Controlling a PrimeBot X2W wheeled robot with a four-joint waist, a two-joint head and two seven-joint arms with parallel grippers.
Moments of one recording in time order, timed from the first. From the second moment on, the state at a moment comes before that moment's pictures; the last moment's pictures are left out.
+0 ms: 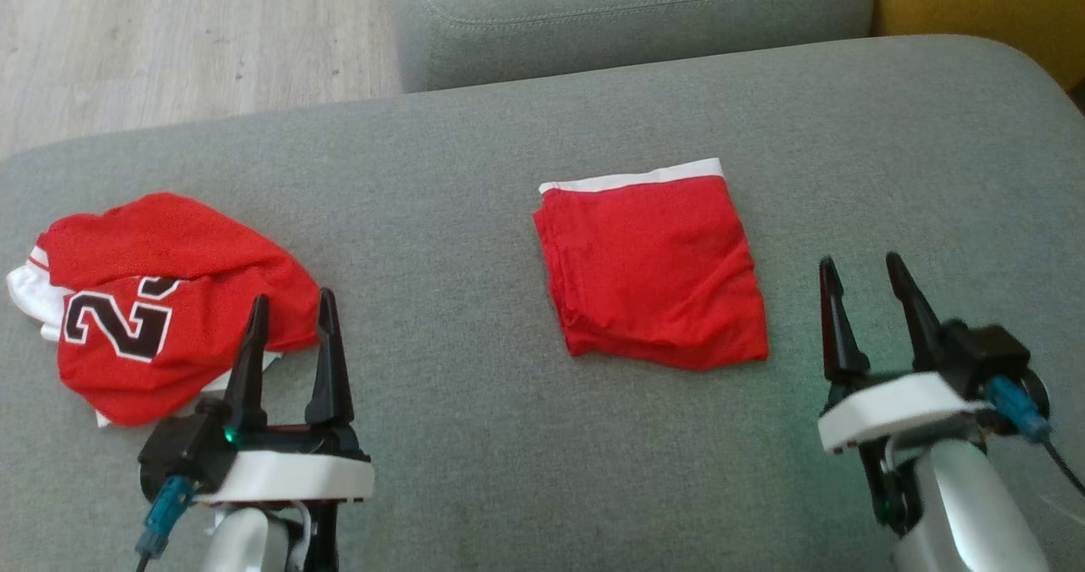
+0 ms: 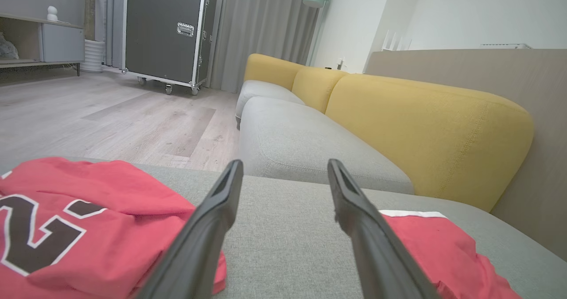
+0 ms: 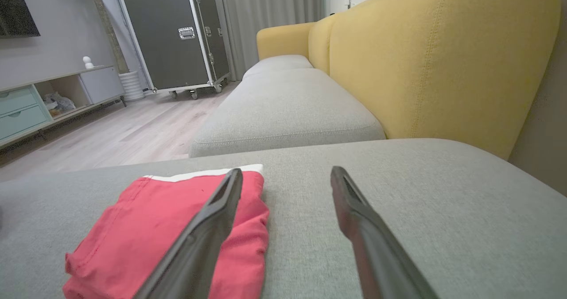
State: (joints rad) left arm -0.09 0.04 -0.10 0.22 -0.32 -0.10 -0.26; right arm -0.21 -0.06 0.02 0.44 0.12 0.13 -0.25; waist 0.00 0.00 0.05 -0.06
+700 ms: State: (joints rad) left arm -0.13 0.04 -0.13 0.23 -0.30 -0.11 -0.26; right arm -0.32 -0.05 0.00 0.53 0.12 0.13 -0.22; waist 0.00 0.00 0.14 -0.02
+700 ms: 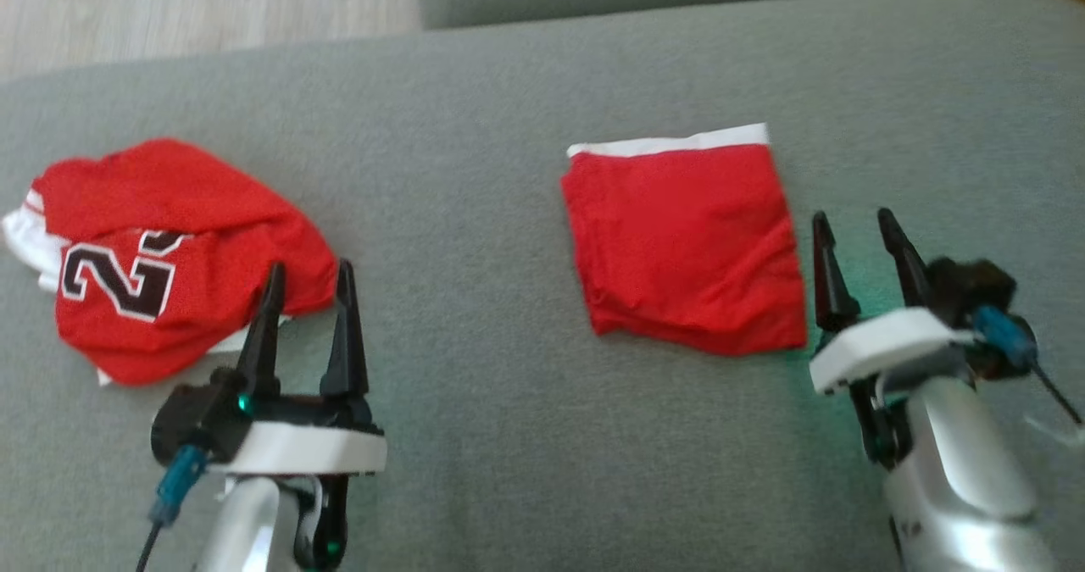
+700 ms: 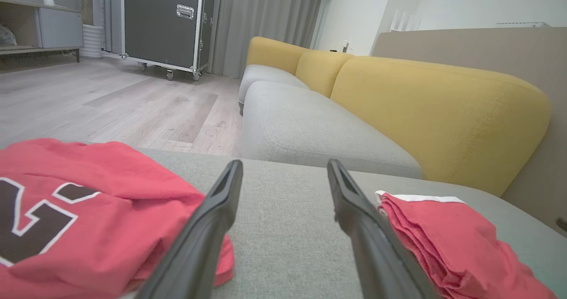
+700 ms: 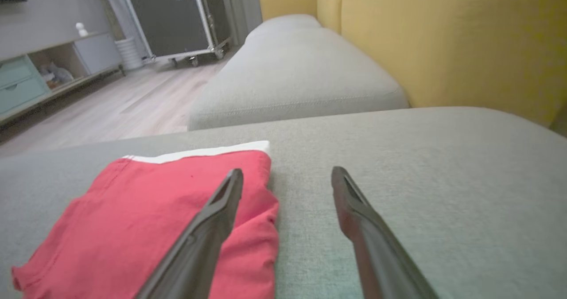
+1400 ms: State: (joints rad) left arm -0.22 0.04 -0.17 0.27 -0.29 -0.12 -0.26; right arm -0.65 -0.07 0.04 1.05 0.18 0.13 -0.16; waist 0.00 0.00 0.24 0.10
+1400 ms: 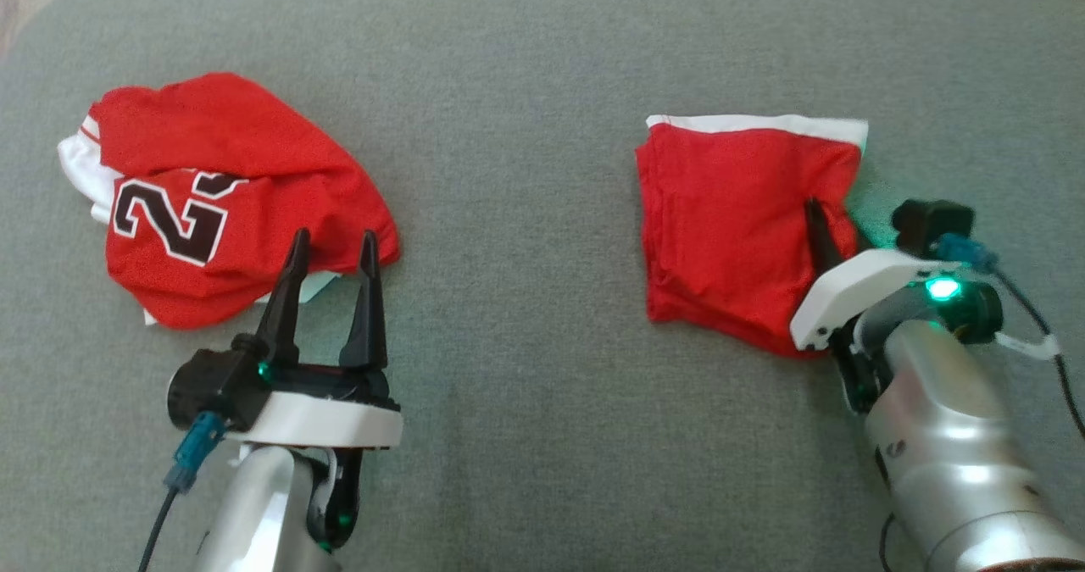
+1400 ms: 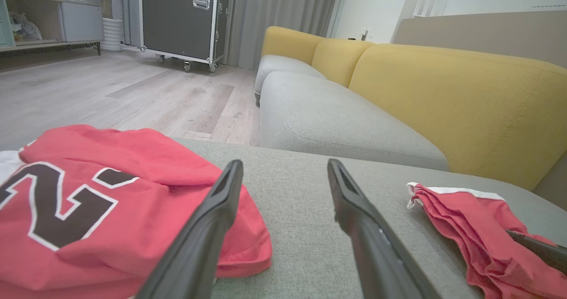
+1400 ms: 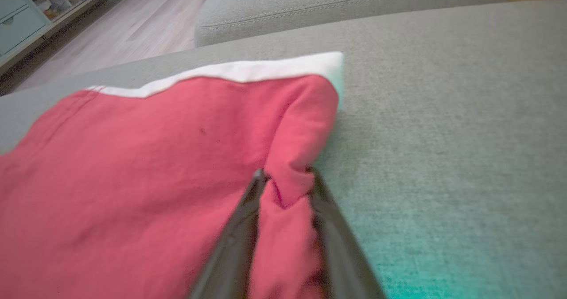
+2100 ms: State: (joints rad) left arm -0.15 0.04 -0.14 0.24 -0.29 -0.12 -0.26; right arm -0.69 -0.30 0.45 1.03 0.03 0.13 -0.19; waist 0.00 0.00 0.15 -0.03
